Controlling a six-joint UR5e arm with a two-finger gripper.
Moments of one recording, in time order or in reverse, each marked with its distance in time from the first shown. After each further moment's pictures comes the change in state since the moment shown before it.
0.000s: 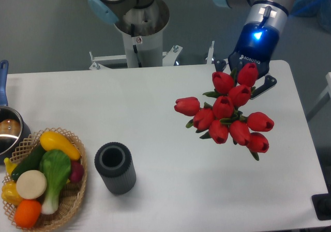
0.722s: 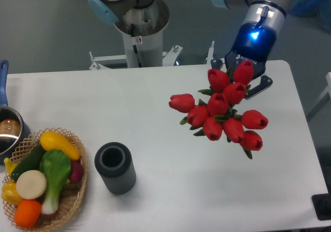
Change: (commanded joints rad) arm -0.015 -0.009 -0.012 0.000 -0.114 0.002
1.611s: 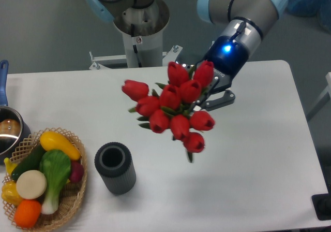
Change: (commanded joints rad) arm -0.138 -0.058 -0.023 0.002 -0.241 0.075
